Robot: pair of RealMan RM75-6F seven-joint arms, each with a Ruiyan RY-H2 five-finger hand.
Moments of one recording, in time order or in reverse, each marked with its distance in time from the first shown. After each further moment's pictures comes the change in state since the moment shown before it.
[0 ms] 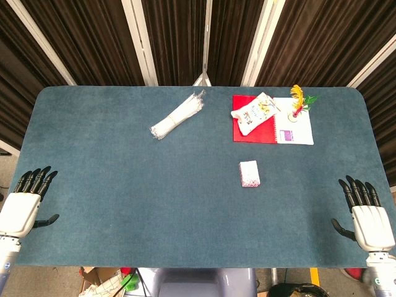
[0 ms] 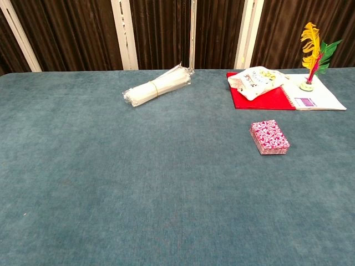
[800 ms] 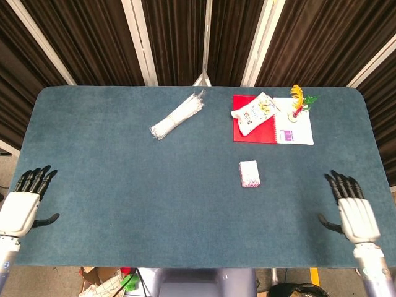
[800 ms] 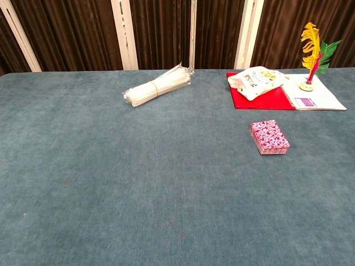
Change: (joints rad) left arm -0.002 0.007 -0.004 -0.002 0.002 0.000 -0.037; right arm 0.068 0.005 0.036 -0.101 0.038 -0.100 0.023
